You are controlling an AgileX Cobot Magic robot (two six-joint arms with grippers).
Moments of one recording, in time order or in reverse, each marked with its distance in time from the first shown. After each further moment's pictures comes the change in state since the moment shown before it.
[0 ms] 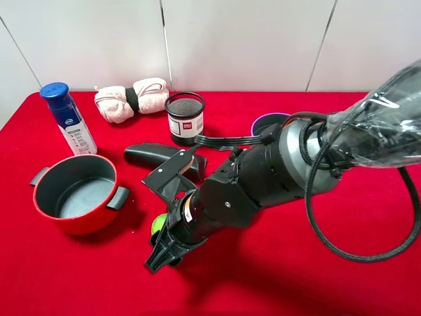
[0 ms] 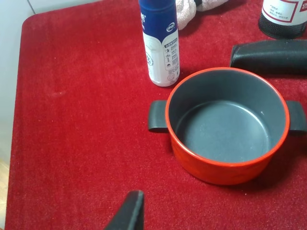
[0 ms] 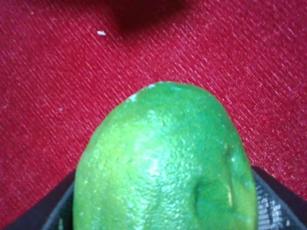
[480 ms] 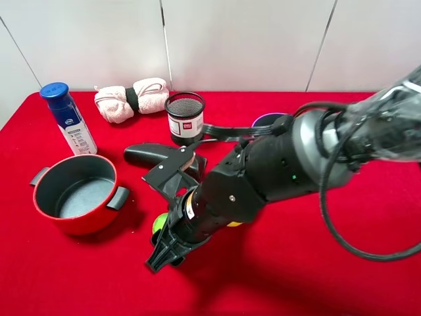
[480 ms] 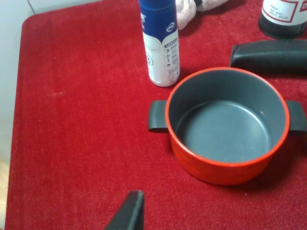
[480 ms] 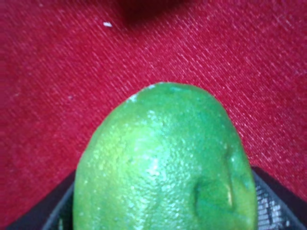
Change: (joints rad) left arm 0.000 0.000 0.000 0.000 0.000 0.000; right arm 0.000 -0.058 0.000 0.000 0.069 0.000
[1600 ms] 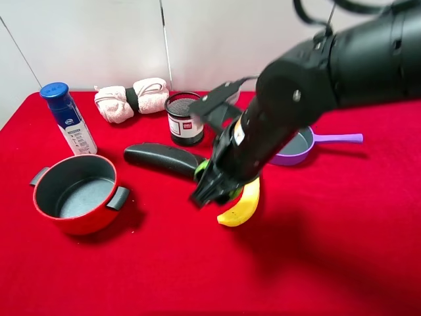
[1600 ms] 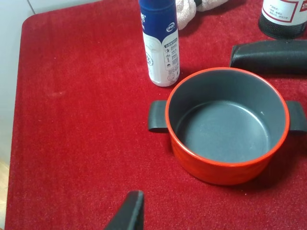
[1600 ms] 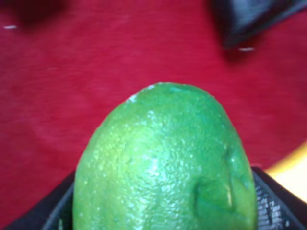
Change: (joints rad) left arm 0.000 0.000 0.000 0.000 0.000 0.000; right arm -0.223 -0.217 -0.089 -0.163 0.379 0.000
